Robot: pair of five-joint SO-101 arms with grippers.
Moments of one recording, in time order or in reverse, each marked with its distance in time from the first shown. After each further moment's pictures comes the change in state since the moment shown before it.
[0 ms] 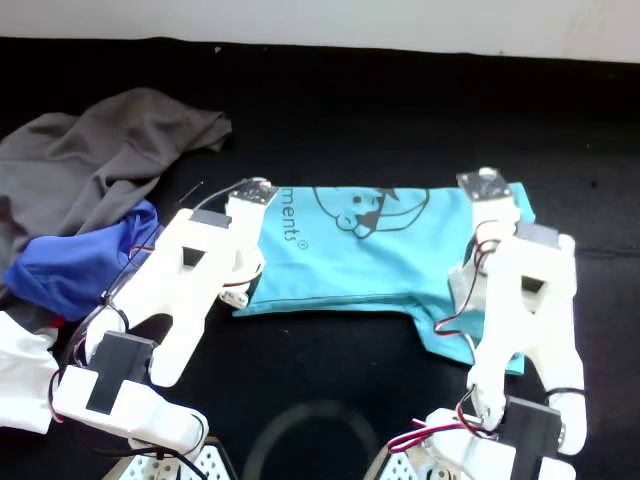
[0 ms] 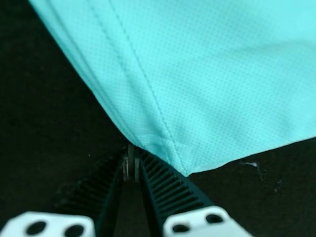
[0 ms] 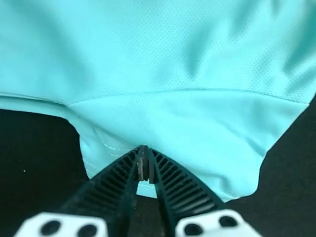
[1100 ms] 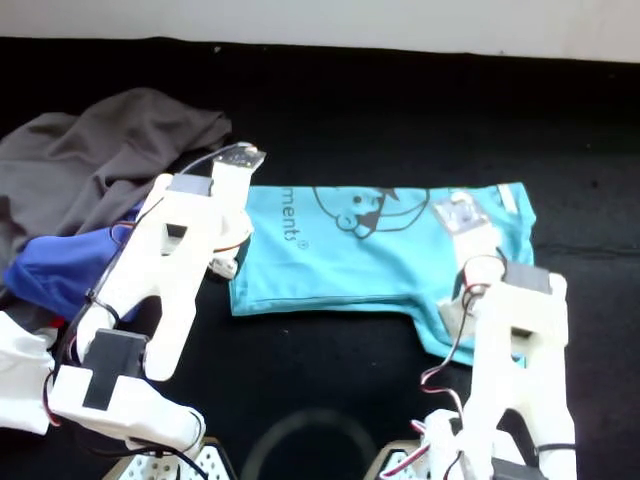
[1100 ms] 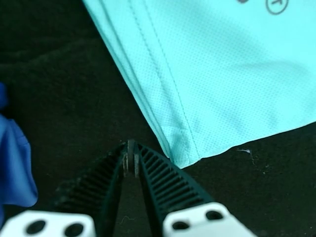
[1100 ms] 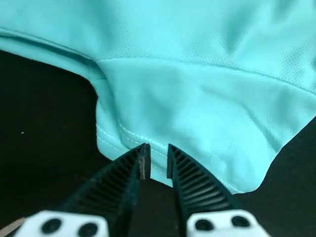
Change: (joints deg) left arm -4.0 0.2 -13.9 9.8 0.1; right arm 0.0 -17.7 15.5 -2.6 9.2
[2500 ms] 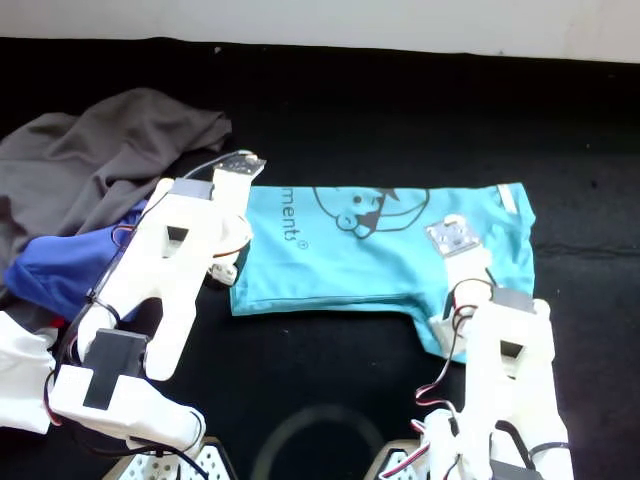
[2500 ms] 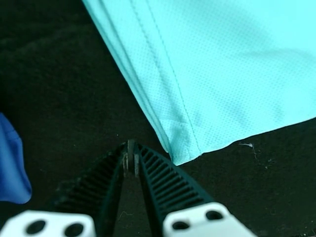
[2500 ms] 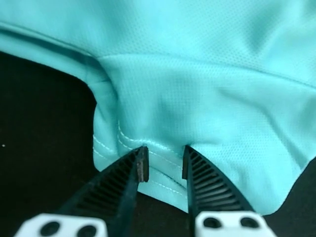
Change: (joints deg) left arm 0.1 0.0 1.8 0.2 0.0; right arm -1.4 -0.8 9.8 -10.1 0.7
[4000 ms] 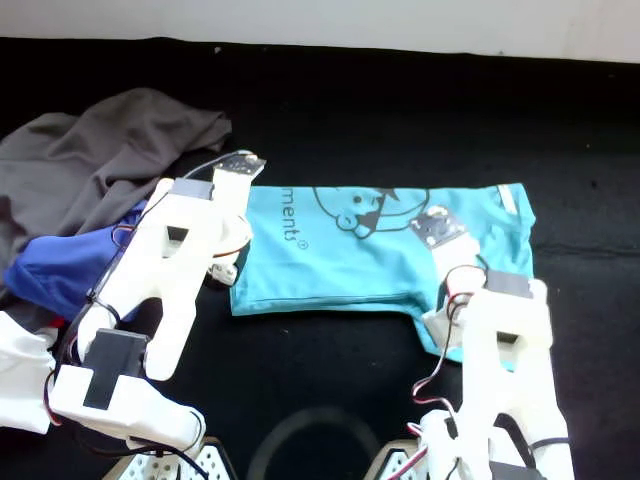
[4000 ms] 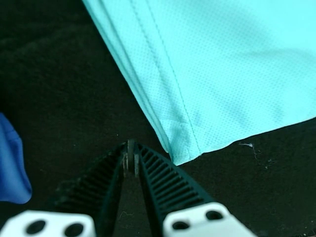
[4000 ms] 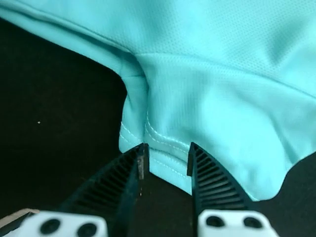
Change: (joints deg) left arm 0.0 0.0 0.0 0.0 0.0; right arm -4.1 0.0 -6.1 8.8 0.4
